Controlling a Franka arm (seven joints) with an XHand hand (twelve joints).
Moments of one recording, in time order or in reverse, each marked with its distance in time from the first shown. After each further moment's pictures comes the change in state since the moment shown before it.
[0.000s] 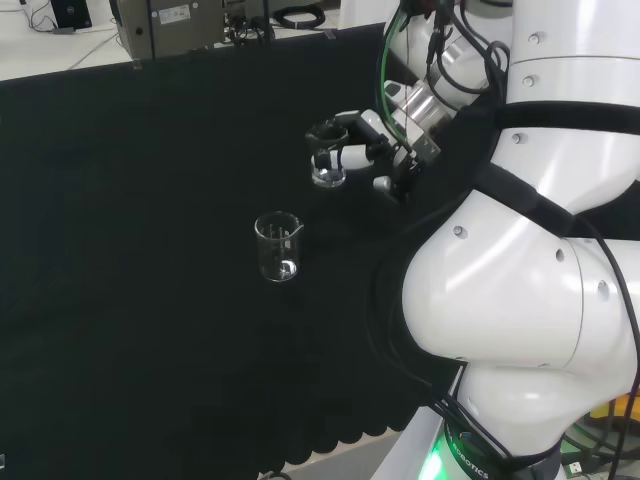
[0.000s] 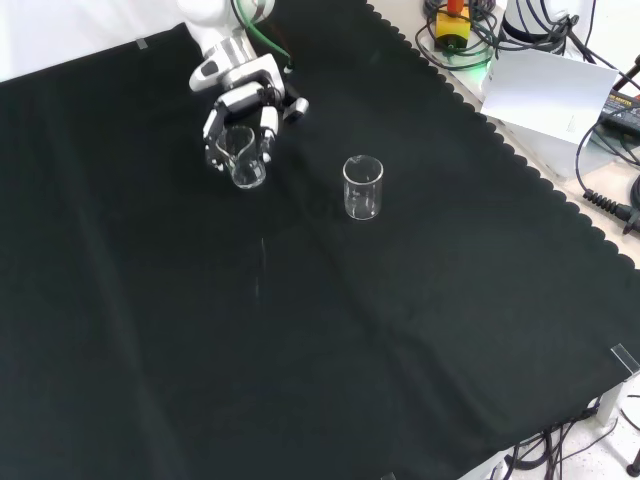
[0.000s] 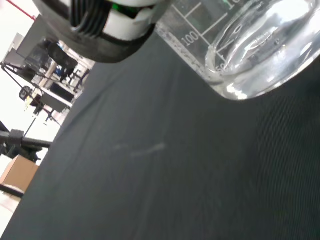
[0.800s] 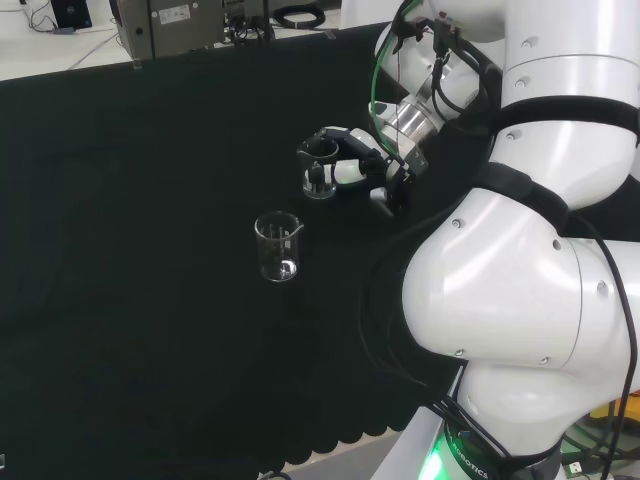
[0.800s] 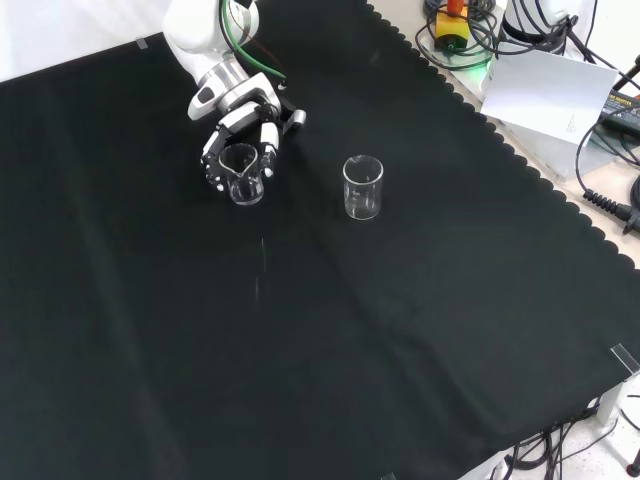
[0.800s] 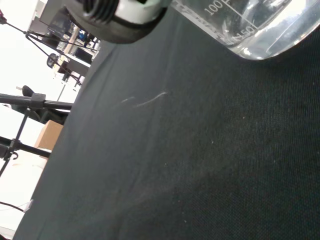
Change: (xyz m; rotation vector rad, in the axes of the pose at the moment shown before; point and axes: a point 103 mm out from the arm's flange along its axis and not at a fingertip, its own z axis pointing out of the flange) arm -0.021 0.004 0.037 0.158 0.111 -0.013
